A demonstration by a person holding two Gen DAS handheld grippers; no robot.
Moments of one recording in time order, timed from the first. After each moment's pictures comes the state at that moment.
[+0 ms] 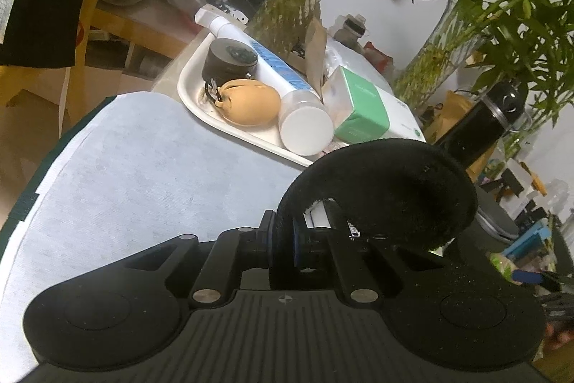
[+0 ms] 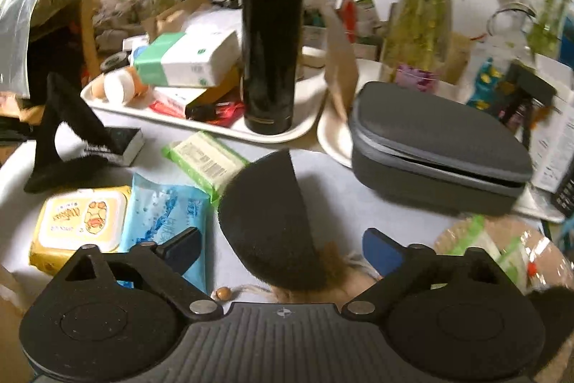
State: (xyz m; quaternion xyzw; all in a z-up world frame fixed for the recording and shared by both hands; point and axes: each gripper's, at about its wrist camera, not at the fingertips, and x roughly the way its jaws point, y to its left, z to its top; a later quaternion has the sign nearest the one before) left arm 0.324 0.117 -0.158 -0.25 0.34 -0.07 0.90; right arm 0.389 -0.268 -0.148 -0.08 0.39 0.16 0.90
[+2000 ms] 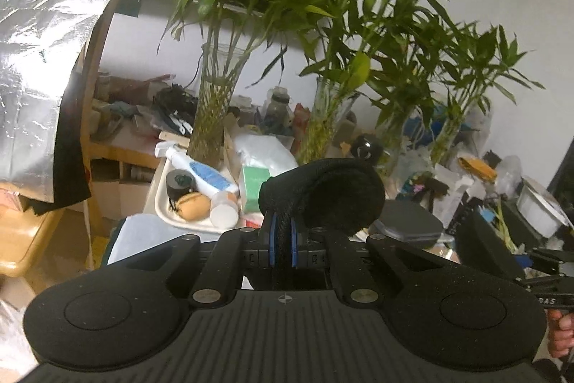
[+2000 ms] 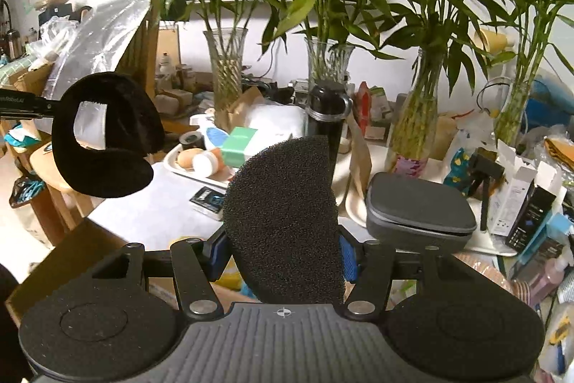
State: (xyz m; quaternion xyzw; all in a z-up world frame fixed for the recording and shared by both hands) left arm 0.195 0.057 0.053 -0.13 0.27 -0.09 0.95; right arm 0.231 -0.256 0.023 -0.06 0.30 0.18 0.94
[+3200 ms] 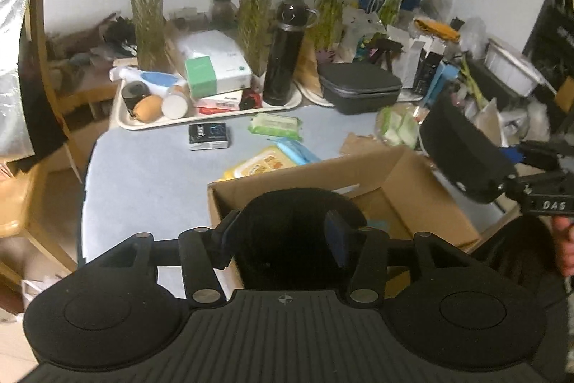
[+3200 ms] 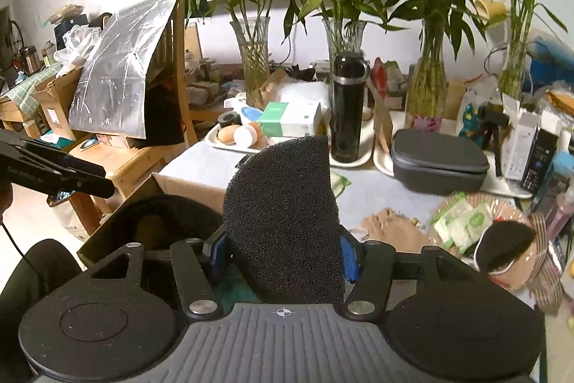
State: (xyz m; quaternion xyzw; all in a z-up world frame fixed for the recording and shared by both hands) left arm 0.124 -0.015 0.025 0.00 0.41 -0.15 0.90; right arm 0.145 -0.267 0.013 0.00 0.33 0.21 0.92
